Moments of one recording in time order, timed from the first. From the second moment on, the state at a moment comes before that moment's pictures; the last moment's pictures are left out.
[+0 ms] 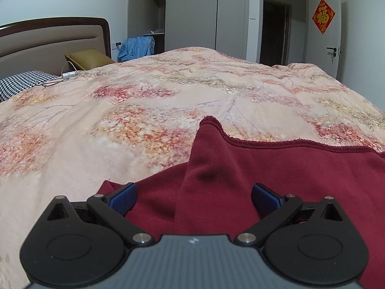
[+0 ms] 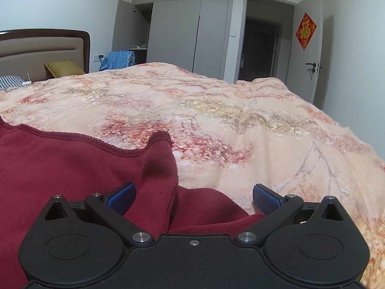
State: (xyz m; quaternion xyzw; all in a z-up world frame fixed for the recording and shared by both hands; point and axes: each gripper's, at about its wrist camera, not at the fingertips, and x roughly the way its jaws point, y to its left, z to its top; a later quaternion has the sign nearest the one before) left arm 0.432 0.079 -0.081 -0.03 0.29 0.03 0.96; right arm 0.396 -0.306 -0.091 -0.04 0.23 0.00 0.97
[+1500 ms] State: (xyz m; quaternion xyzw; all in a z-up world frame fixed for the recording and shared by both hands) left arm 0.426 0.085 -0.064 -0.04 0.28 0.00 0.96; right arm 0.397 -0.309 -0.092 -0.03 0.23 0.00 0.97
